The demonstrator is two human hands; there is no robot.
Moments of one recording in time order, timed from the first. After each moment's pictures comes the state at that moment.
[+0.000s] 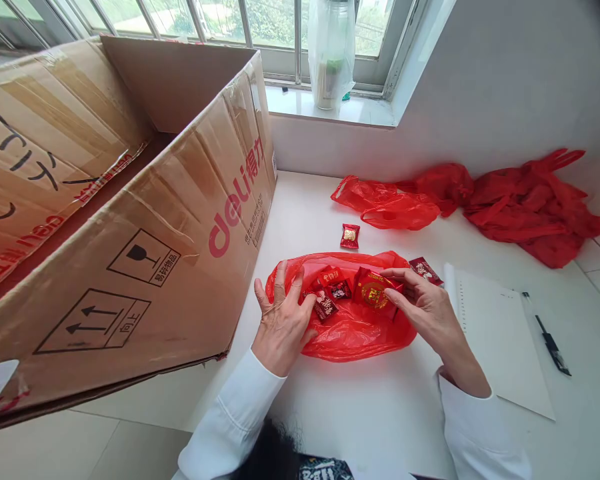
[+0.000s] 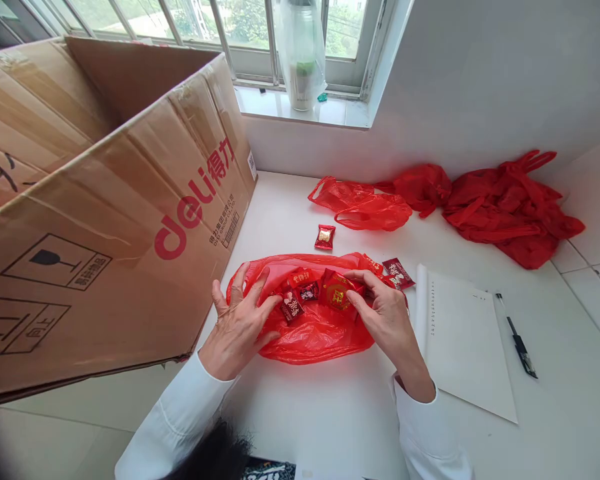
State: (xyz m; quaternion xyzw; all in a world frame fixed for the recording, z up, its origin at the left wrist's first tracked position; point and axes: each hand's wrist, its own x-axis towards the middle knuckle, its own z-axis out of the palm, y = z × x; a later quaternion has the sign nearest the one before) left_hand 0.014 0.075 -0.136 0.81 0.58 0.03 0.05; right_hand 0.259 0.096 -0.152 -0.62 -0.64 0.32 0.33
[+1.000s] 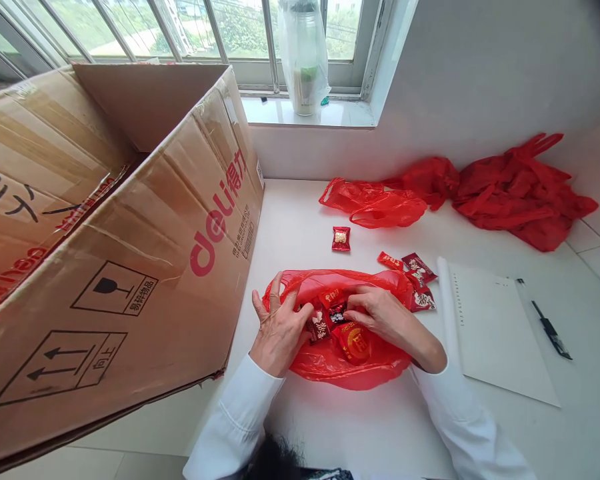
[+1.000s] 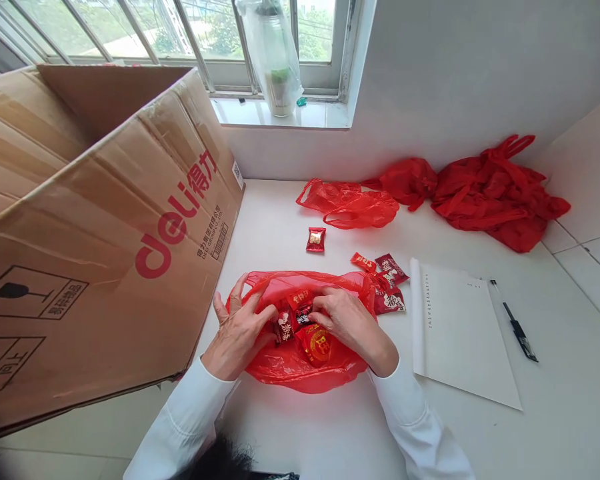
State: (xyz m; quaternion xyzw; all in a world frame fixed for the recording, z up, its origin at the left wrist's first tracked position) left_hand 0.010 0.085 -0.151 0.83 0.56 0.04 0.07; right_hand 0.229 0.110 -0.166 -0.50 -0.81 0.28 0.12
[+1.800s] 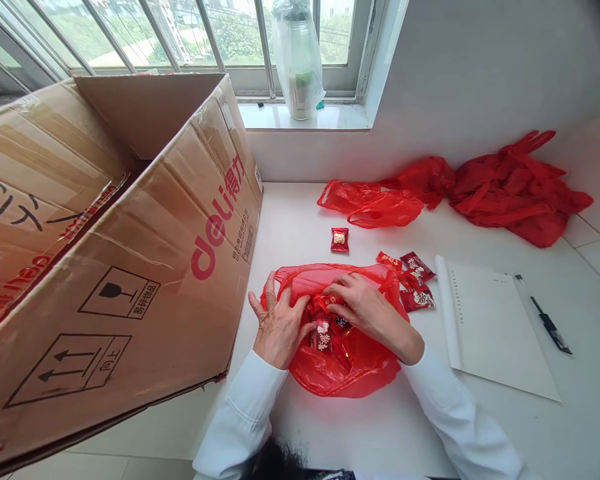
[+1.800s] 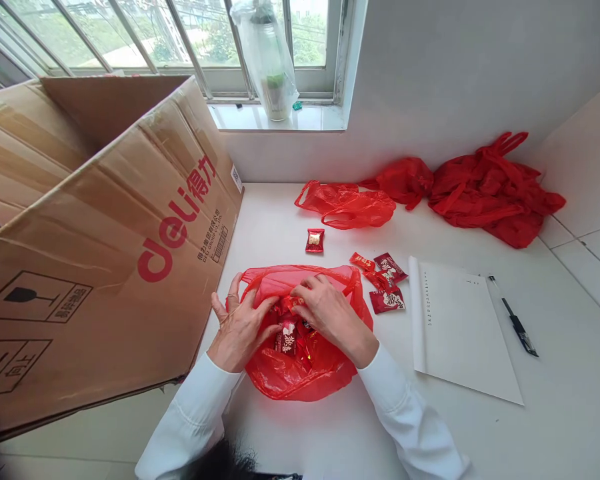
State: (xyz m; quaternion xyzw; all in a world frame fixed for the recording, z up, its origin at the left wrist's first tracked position) left_hand 0.012 0.091 -0.157 0.80 0.59 0.04 0.03; right_hand 0.202 0.116 -0.163 -0.48 -0.84 0.21 0.17
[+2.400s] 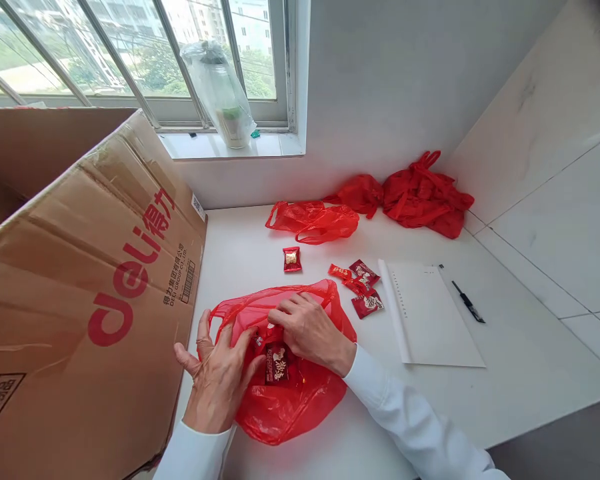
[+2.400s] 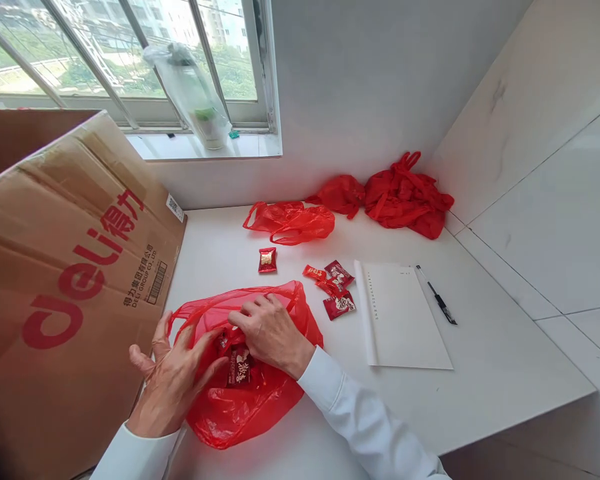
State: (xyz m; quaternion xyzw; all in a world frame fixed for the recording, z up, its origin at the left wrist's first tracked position) left_hand -0.009 0.103 -0.166 0.84 0.54 0.07 -0.05; right_hand 0.182 0.128 -0.167 -0.46 -0.87 0.03 0.19
